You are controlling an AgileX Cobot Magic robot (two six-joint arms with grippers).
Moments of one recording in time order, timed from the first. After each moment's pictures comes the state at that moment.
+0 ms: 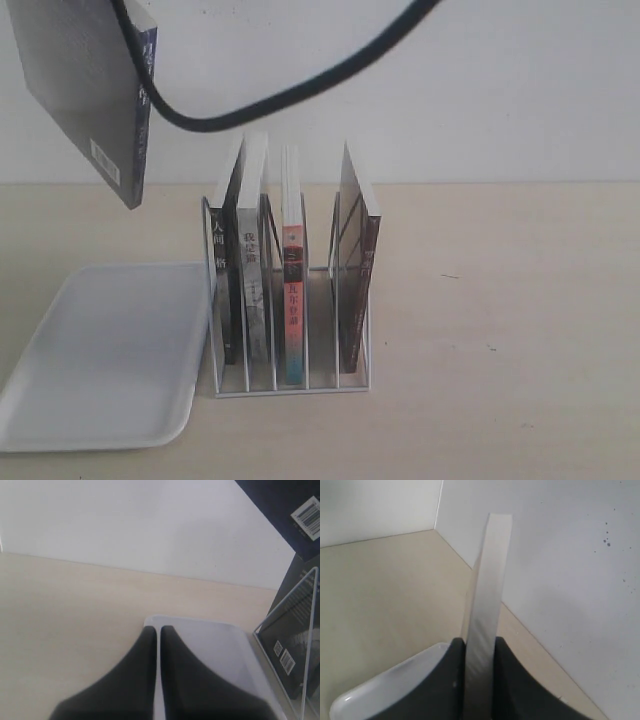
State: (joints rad) left arm 0.05 0.00 0.00 -0.05 0.21 -0.10; right arm 1.06 1.74 -1.89 -0.36 0.66 0.10
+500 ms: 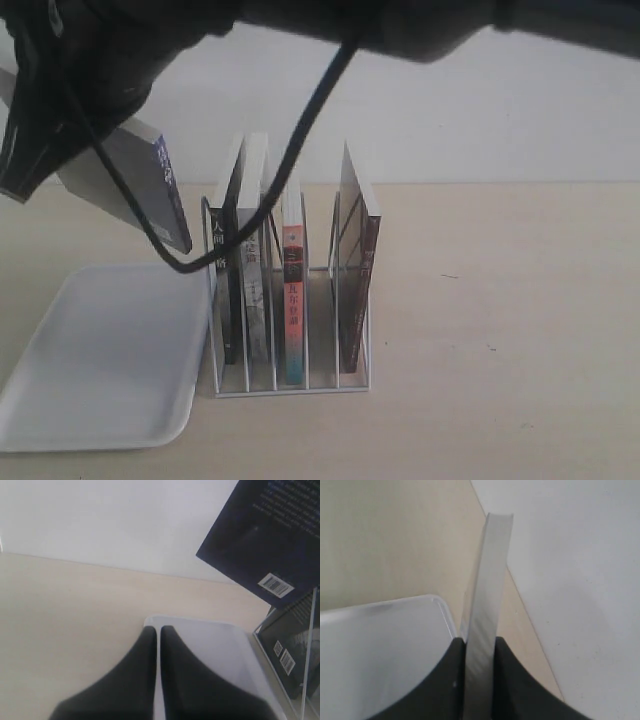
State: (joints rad) left arm 0.05 0.00 0.00 -0.05 0.21 -0.10; right arm 1.06 1.92 -1.89 -0.36 0.64 -0.22
